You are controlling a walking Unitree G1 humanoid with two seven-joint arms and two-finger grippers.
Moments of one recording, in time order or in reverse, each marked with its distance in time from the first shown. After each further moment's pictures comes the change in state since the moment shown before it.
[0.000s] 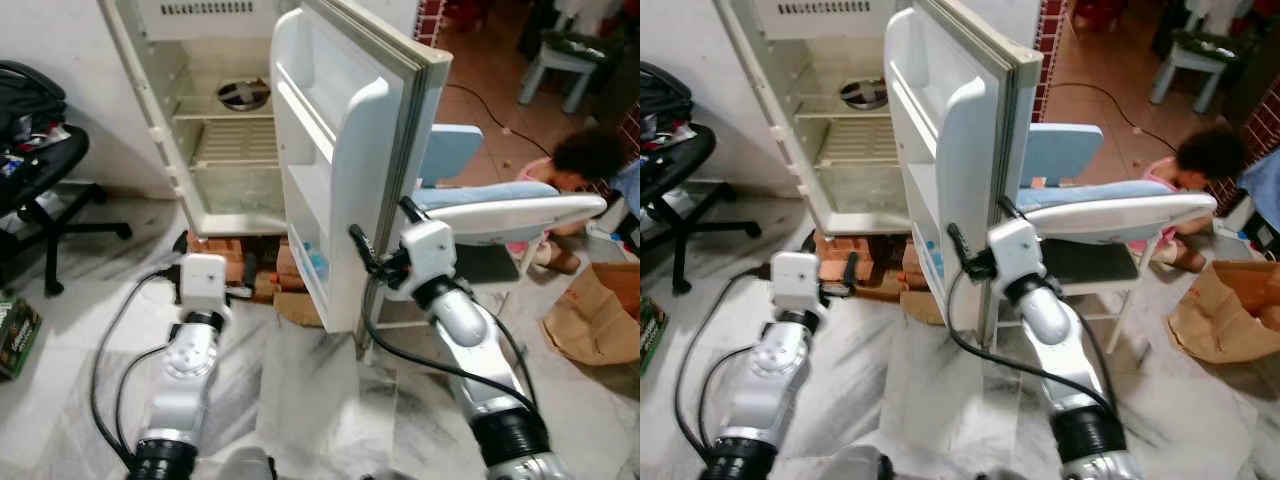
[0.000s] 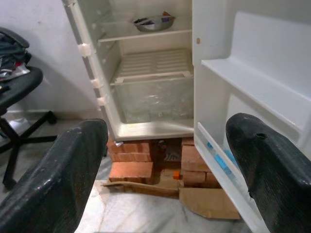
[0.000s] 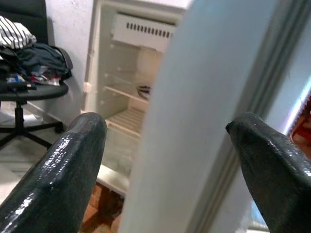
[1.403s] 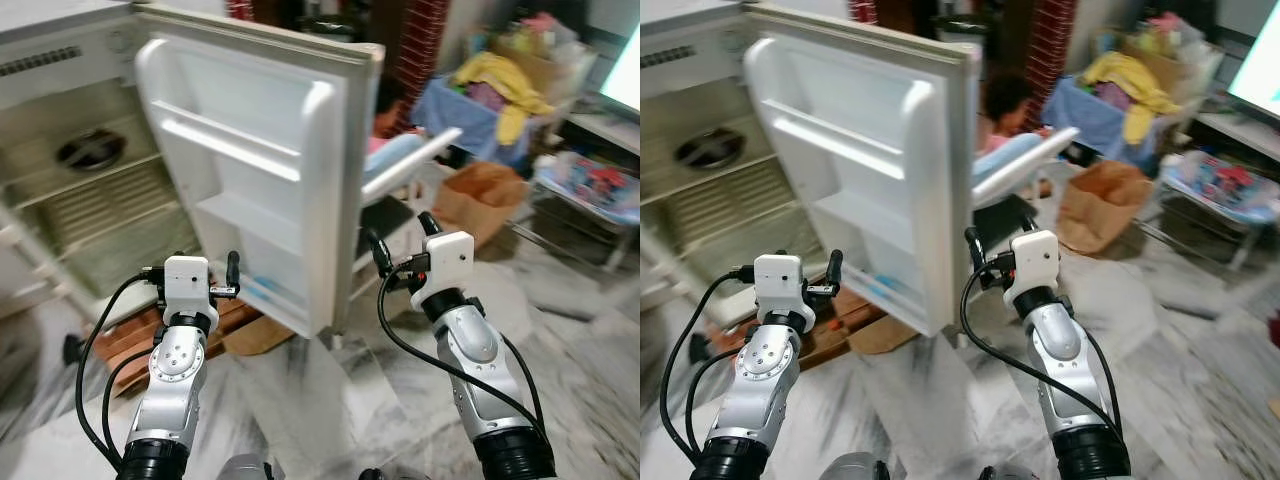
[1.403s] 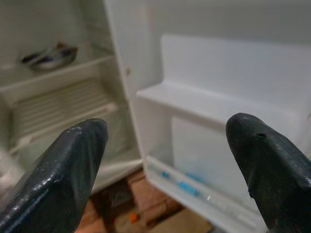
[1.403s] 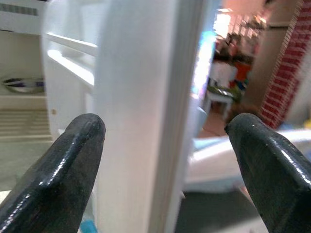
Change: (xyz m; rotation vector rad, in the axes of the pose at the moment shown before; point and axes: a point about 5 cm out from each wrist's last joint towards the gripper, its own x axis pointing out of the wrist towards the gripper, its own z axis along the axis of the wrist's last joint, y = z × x) left arm -0.002 0.016 -0.007 0.015 -0.014 0.024; right arm -0.012 -0.007 -0.005 0.112 0.021 -0.107
